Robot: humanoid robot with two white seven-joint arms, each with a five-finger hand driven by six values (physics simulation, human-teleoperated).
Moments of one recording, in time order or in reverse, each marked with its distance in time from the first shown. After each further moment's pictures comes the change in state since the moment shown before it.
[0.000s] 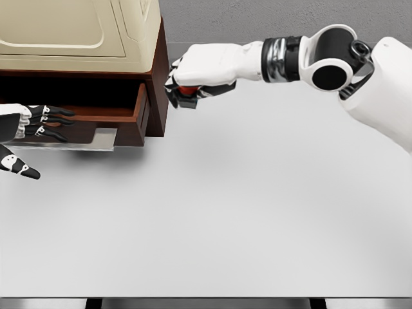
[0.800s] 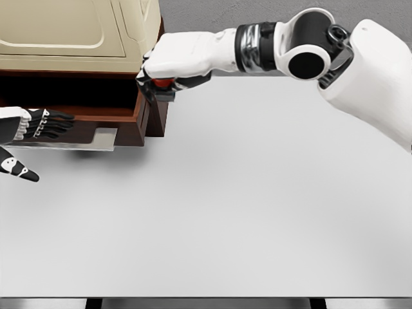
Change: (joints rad) left arm 0.000 0.000 -0.006 0.003 -0.042 -0.001 0.002; right arm -0.084 0.077 0.037 0.004 -0.016 0.042 0.000
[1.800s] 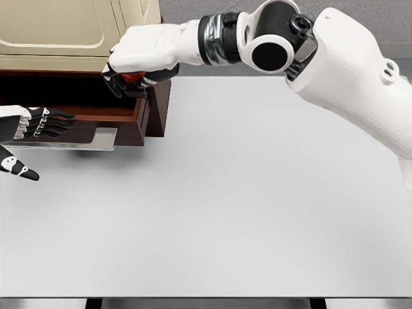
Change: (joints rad) left arm -0.001 -0.001 0.001 0.000 0.002 -0.001 0.000; right arm -0.051 0.118 0.028 0.062 -0.001 0.048 0.000
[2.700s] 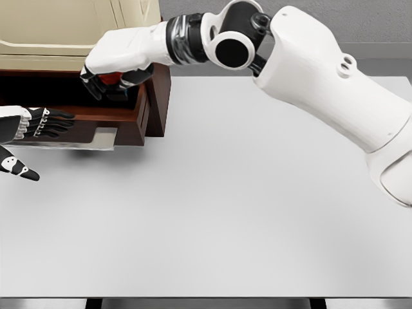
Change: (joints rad) left arm 0.001 0.000 0.000 0.000 0.000 0.000 0.000; right arm -0.029 0.134 0.028 0.165 0.004 -0.014 0.000
